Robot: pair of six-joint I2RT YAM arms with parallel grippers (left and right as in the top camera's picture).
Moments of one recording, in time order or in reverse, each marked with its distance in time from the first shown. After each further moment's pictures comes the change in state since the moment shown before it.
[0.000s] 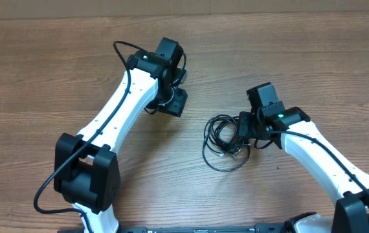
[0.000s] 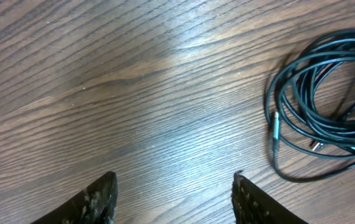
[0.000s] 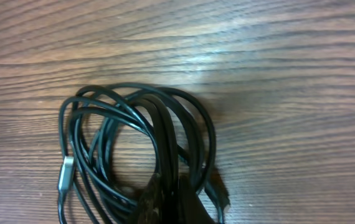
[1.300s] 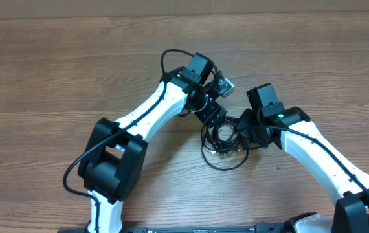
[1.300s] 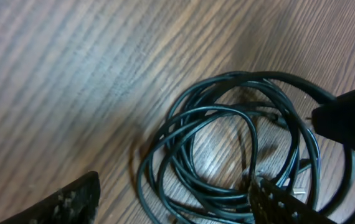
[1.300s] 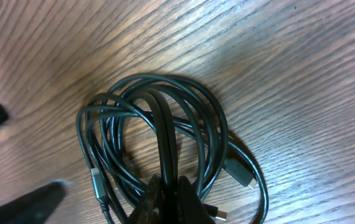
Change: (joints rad) left arm -0.144 0.136 -0.108 0.464 0.304 0.364; right arm 0.000 0.000 0.000 -0.030 -0.060 0.456
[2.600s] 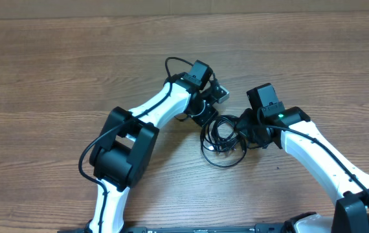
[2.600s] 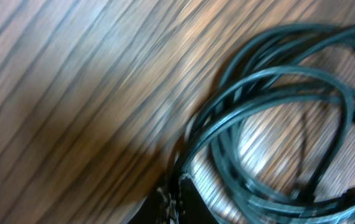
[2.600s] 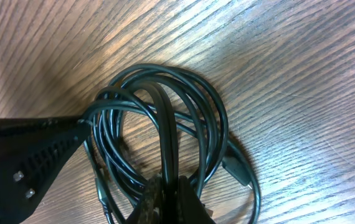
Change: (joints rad) left arm 0.021 0.118 -0.005 0.002 -0.042 -0.024; right arm 0.000 0.000 0.000 -0.002 -0.006 0.032
